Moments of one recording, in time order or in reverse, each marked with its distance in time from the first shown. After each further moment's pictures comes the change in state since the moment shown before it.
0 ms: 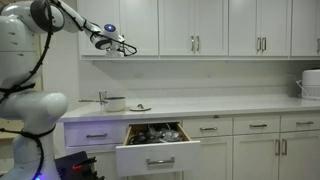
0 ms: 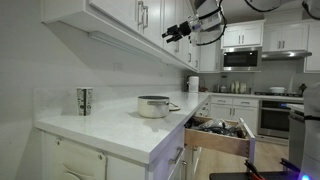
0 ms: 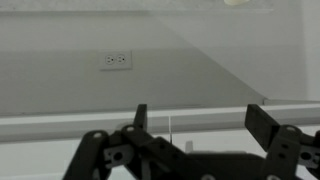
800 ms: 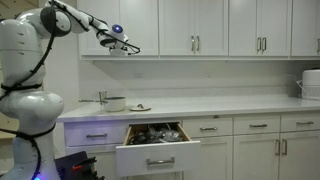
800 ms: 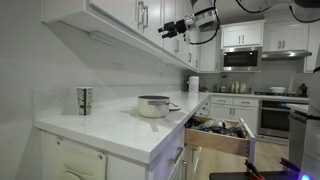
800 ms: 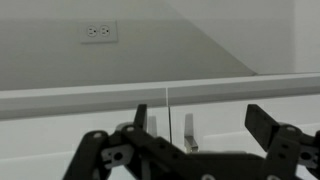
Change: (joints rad) arm -0.263 0.127 0.204 0.204 0.219 -0.136 -0.167
